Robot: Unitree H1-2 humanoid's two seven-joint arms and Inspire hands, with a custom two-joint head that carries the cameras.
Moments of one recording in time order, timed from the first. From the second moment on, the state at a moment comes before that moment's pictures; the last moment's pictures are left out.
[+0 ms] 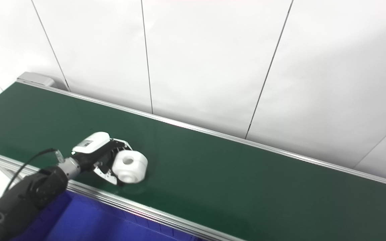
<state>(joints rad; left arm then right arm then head) 0.01 0.55 -0.05 0.22 0.54 -0.34 -0.03 0.29 -0.30 0.76 0.24 -0.34 -0.43 -0.61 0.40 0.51</state>
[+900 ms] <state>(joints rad) 0.26 0.49 0.02 -0.05 0.33 -0.44 0.03 0.34 -0.31 0.75 0.17 -0.34 -0.43 -0.58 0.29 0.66</state>
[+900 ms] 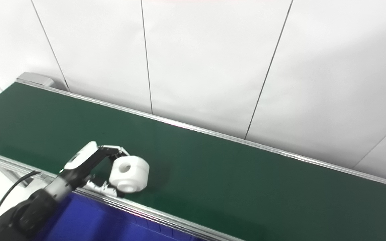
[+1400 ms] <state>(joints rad) 0.50 0.53 0.04 -0.24 0.28 -0.44 -0.02 0.46 -0.26 0.60 0.00 -0.38 -0.43 -0.39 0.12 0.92</state>
